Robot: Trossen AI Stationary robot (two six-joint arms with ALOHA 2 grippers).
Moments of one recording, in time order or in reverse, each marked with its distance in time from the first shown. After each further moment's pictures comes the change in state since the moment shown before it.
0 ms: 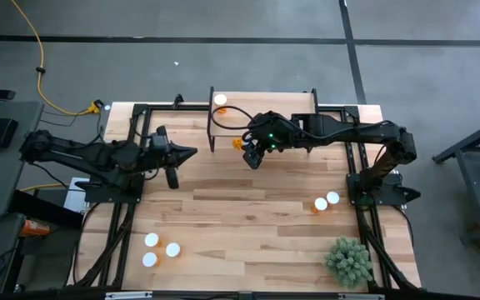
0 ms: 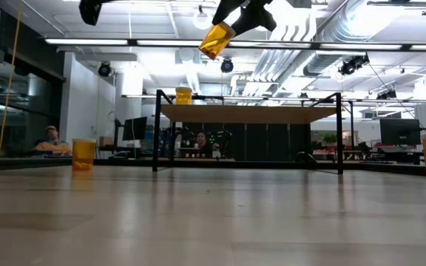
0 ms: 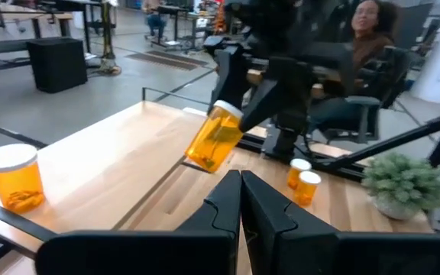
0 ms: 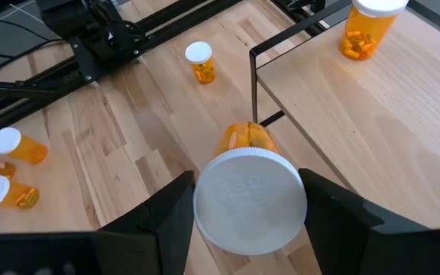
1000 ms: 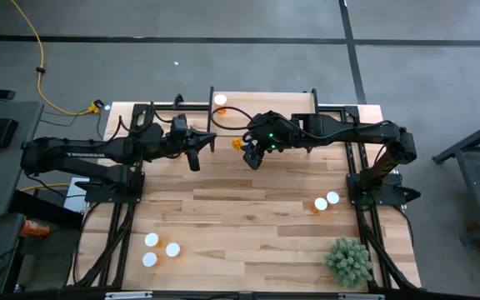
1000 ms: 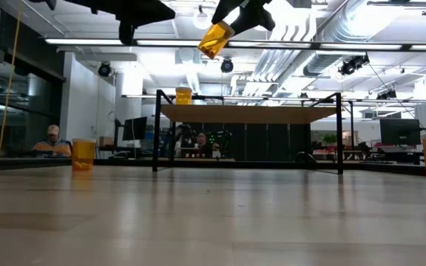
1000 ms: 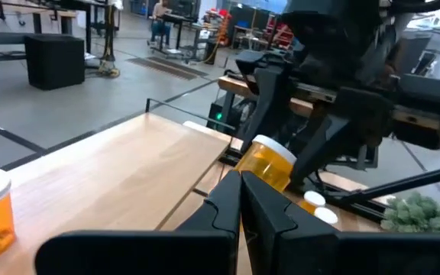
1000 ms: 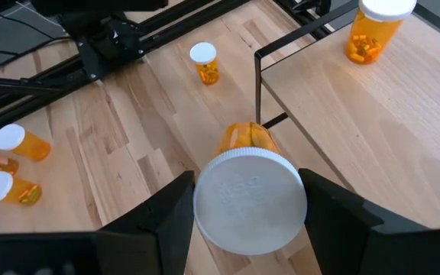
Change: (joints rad) left arm 0.315 0.220 0.000 0.302 0.319 -0.026; right arm 0.000 0.000 0.000 0.007 -0.011 -0.023
